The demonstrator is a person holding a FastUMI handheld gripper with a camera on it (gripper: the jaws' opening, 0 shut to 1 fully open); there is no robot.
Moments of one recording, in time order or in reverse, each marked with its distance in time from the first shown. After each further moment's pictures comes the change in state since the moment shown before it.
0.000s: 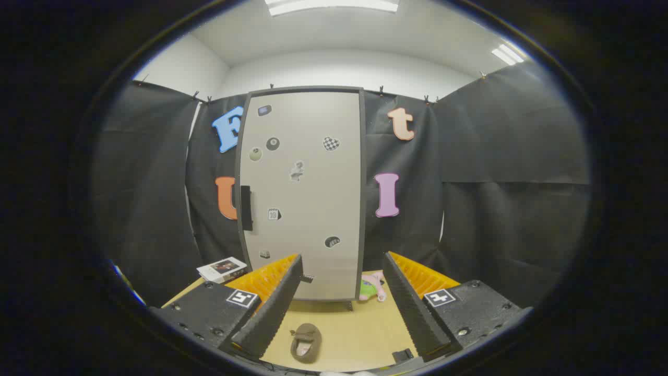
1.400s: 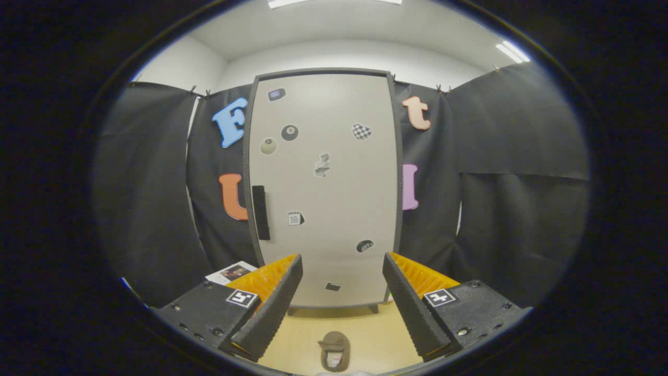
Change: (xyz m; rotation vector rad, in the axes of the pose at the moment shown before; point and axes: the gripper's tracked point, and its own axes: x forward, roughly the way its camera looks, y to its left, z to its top) arm 0.096 0.107 0.010 0.047 0.053 0.070
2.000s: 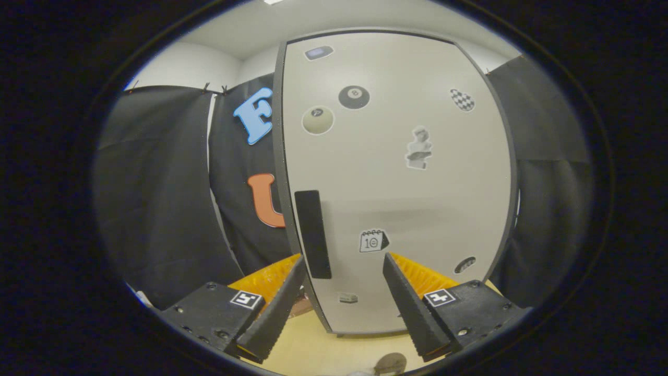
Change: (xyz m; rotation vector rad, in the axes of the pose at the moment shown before) arm 0.162 0.123 0.004 0.046 0.061 0.191
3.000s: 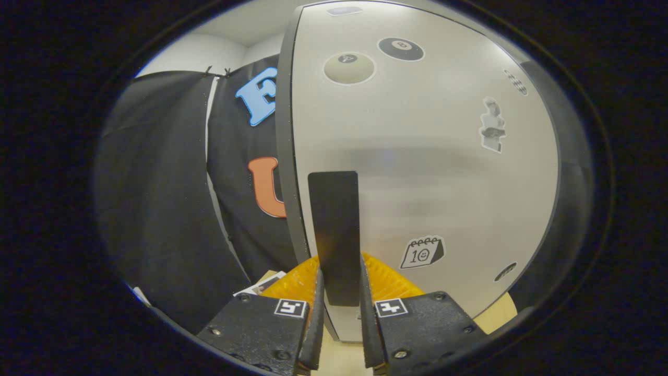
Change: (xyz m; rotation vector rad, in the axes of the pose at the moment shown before) arm 0.059 0.015 -0.012 -0.054 0.072 0.022
